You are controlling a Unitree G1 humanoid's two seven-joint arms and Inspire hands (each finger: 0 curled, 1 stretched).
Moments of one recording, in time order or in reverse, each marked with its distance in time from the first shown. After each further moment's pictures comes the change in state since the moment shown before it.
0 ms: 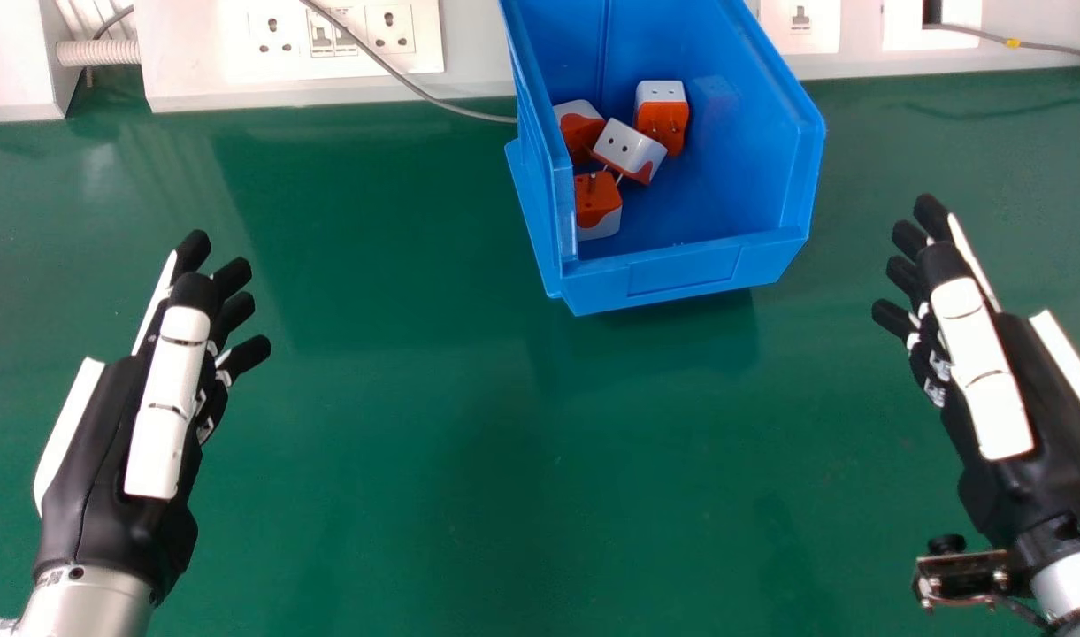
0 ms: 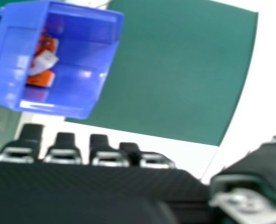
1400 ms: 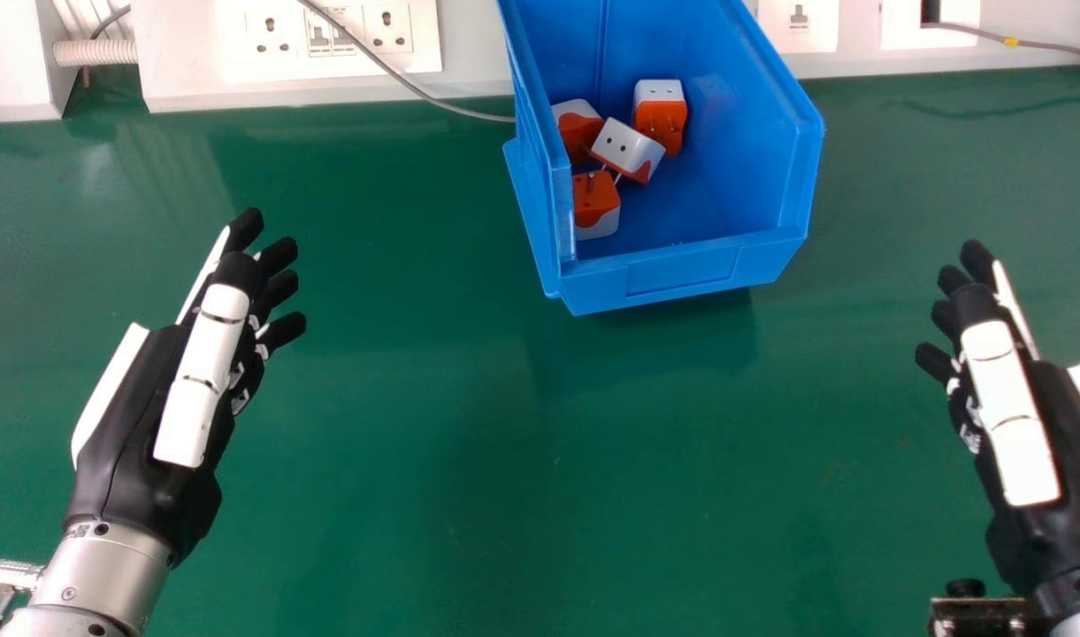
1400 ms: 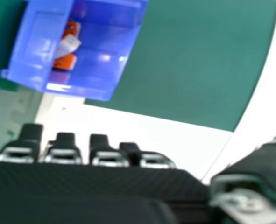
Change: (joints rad) left arm -0.099 0.048 0.002 0.145 0.030 -0.067 -0.099; right arm 0.114 0.037 0.007 -0.060 -0.048 -0.024 -0.067
